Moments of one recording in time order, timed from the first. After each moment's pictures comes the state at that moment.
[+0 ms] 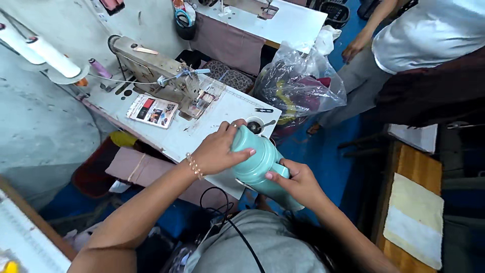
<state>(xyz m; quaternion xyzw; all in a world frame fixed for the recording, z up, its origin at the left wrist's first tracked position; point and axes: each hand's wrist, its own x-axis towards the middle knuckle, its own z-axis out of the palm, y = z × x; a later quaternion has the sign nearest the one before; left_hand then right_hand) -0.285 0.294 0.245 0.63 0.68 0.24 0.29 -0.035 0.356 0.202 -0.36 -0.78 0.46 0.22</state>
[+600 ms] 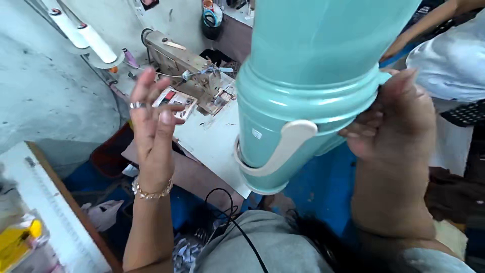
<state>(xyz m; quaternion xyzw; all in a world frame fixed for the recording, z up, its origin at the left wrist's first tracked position) -0.334 0.190 0.282 0.47 0.58 0.66 0.07 -0.084 0.401 0.335 -0.06 -0.67 0.64 0.38</state>
